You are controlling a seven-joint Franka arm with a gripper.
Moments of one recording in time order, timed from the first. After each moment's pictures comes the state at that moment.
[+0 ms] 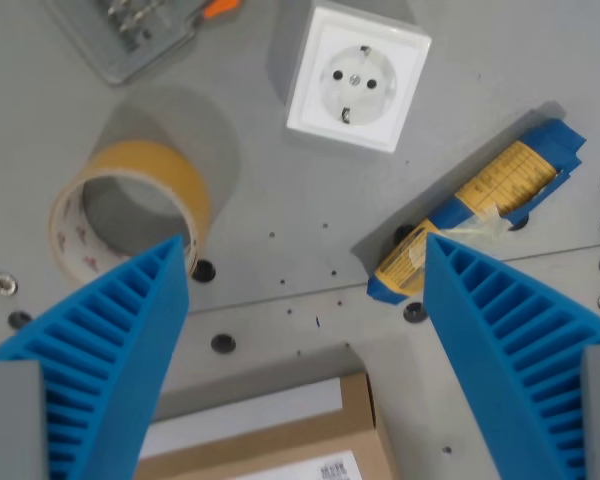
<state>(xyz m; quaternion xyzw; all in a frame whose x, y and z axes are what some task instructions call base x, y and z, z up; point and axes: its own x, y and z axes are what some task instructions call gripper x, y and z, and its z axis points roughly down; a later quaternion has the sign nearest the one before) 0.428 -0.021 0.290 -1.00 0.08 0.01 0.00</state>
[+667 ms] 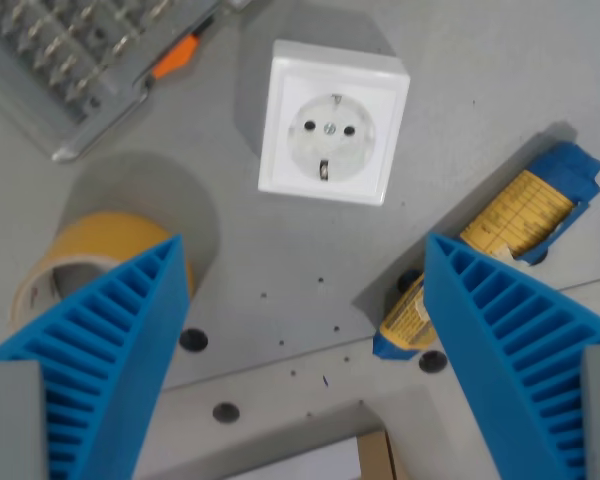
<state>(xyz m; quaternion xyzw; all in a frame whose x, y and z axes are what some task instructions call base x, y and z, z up) 0.440 -0.038 0.241 -0.99 0.13 0.02 0.00</state>
